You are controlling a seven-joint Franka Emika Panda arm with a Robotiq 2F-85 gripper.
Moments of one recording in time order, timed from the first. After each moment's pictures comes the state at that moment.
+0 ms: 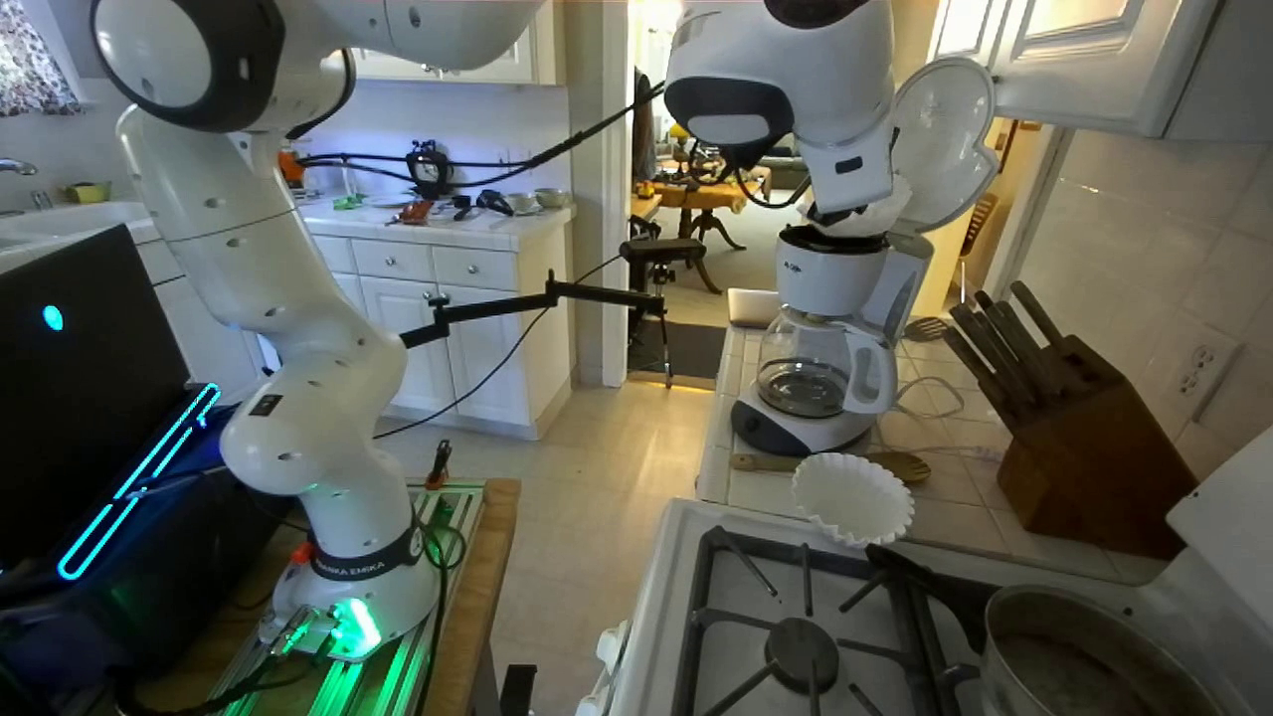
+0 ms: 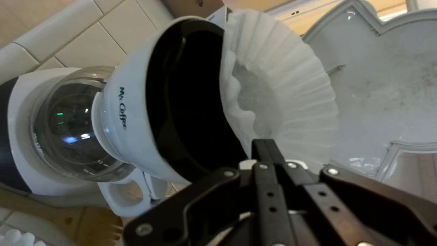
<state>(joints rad) 0.00 -0.23 0.02 -2.00 0.99 2.21 0.53</state>
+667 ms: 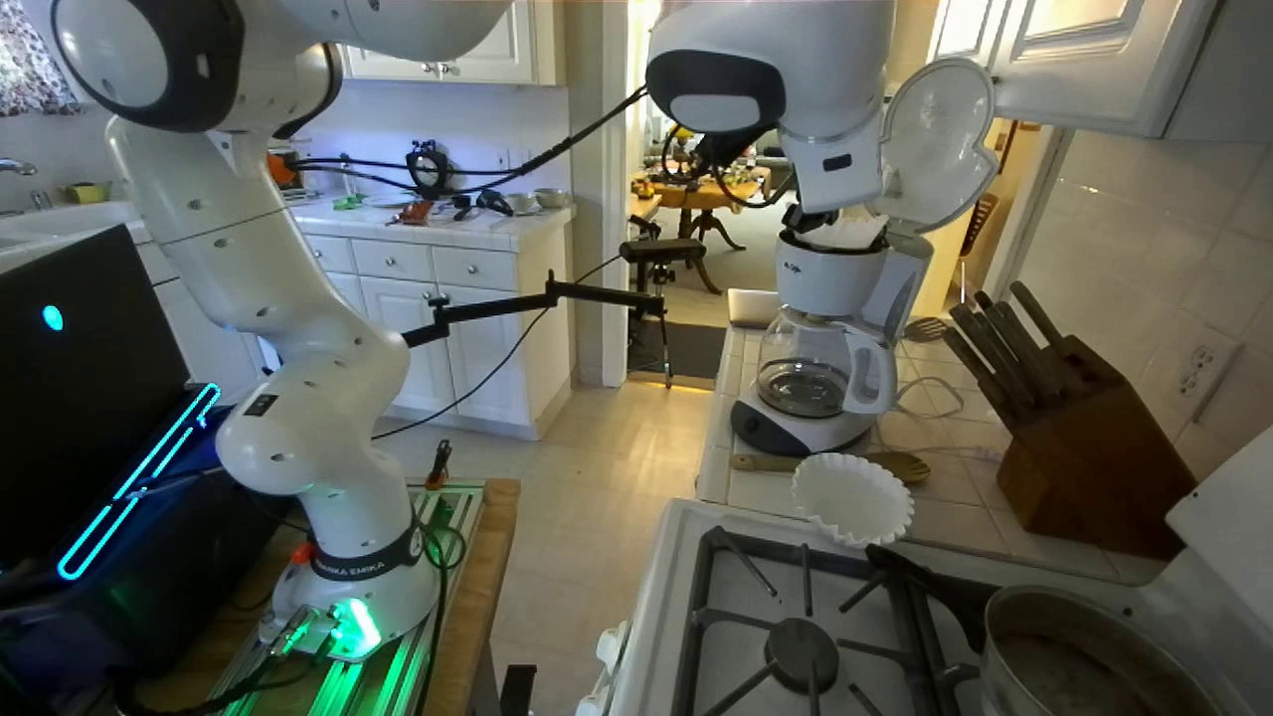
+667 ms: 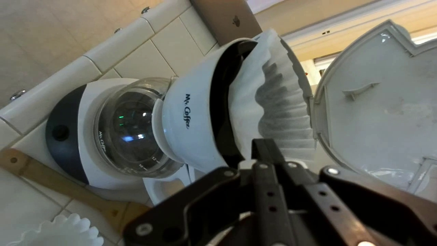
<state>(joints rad) -0.05 -0.28 -0.01 -2.02 0.91 2.03 0.53</state>
